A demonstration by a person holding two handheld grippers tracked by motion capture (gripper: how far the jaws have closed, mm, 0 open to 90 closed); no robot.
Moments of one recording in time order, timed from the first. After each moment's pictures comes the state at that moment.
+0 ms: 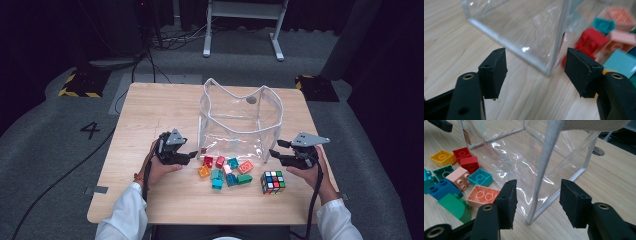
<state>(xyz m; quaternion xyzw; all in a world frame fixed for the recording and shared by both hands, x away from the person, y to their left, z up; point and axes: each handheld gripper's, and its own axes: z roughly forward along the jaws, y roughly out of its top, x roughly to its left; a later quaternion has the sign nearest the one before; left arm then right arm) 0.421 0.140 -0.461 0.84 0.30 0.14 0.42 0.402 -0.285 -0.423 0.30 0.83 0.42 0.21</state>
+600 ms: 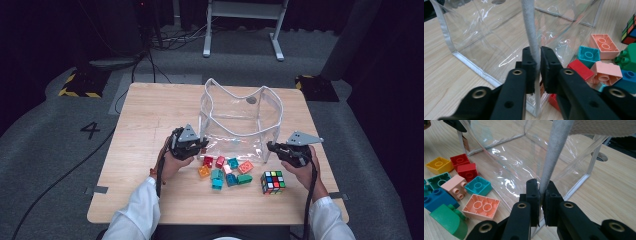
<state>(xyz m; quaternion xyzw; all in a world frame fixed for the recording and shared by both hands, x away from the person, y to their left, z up) 0.430 0.111 -0.455 0.84 0.26 0.15 0.46 0.410 -0.274 -0.433 0.30 0.82 0.44 0.22</state>
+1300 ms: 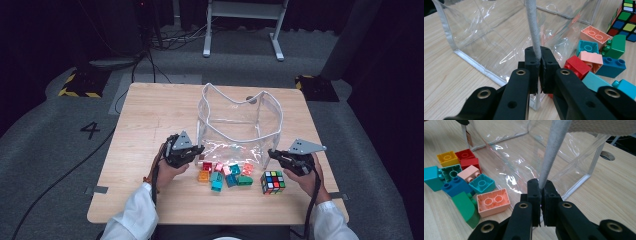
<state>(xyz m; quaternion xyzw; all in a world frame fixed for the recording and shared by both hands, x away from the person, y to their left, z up) 0.401 0.122 -0.451 0.84 0.26 0.15 0.45 0.385 -0.276 -0.432 0.27 0.83 0.44 0.21</state>
